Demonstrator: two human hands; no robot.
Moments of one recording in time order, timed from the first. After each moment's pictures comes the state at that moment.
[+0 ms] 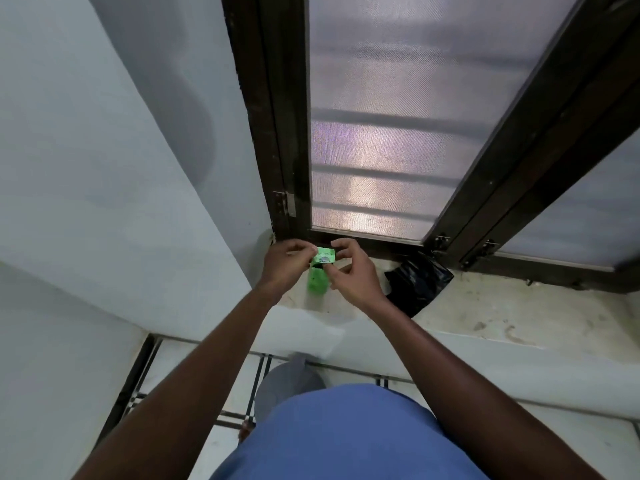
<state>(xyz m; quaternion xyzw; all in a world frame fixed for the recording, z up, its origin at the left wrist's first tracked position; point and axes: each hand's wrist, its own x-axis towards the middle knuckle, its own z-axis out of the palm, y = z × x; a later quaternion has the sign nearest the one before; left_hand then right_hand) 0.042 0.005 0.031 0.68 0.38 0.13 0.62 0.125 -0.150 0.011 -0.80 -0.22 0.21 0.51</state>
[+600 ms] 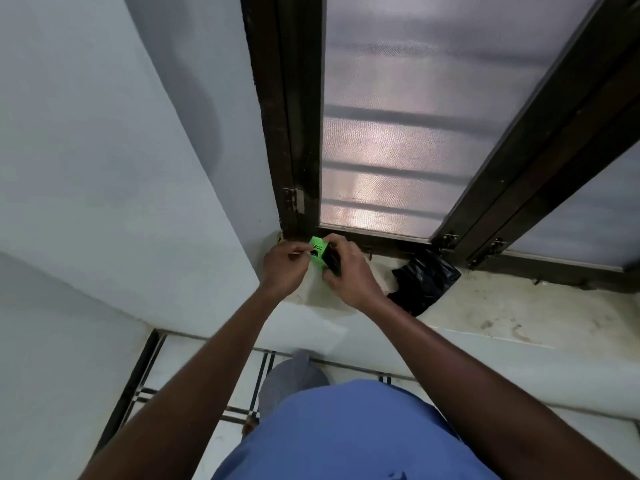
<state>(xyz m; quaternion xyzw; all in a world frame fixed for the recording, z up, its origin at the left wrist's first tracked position) 0.021 0.013 0.029 0.78 0.37 0.13 0.48 0.123 -0.136 -0.002 -0.84 -0.37 0.16 0.38</state>
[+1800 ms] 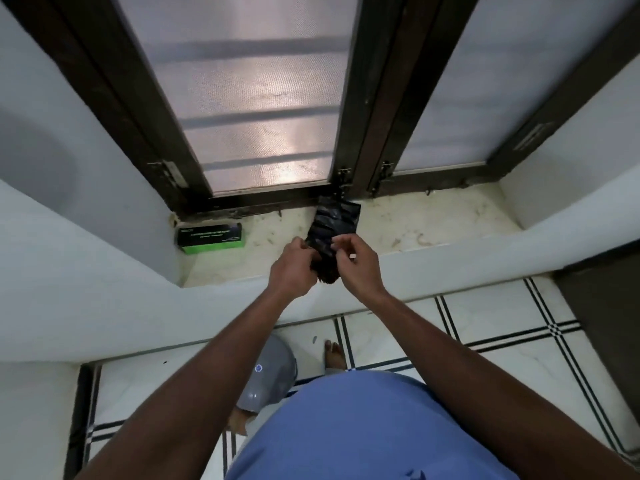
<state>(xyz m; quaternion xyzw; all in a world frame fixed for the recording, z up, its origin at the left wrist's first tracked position) 0.068 -0.146 -0.038 0.95 0.09 -0.10 0.27 0.094 -0.313 -0.011 -0.84 -0.02 0.12 0.52</state>
